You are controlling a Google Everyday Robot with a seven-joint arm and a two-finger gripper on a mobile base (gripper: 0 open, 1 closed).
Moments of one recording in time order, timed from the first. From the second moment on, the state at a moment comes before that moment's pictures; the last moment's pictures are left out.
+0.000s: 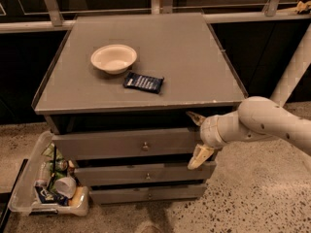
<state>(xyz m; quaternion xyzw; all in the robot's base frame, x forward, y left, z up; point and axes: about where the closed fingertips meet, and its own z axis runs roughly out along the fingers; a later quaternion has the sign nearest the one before) 0.554 -0.132 0.650 -0.67 0.64 0.09 0.35</state>
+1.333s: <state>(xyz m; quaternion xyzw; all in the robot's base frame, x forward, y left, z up) 0.540 -0.131 0.648 -0.69 0.62 0.10 0.34</state>
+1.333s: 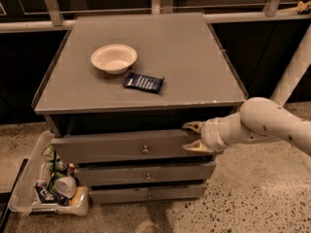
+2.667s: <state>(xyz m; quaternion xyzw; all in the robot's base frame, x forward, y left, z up) 0.531 -0.129 0.658 -0.70 0.62 0.10 0.34</state>
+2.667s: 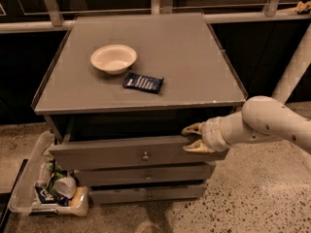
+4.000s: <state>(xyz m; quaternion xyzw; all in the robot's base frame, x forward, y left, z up) 0.506 -0.133 0.632 -0.69 0.63 0.13 0.34</state>
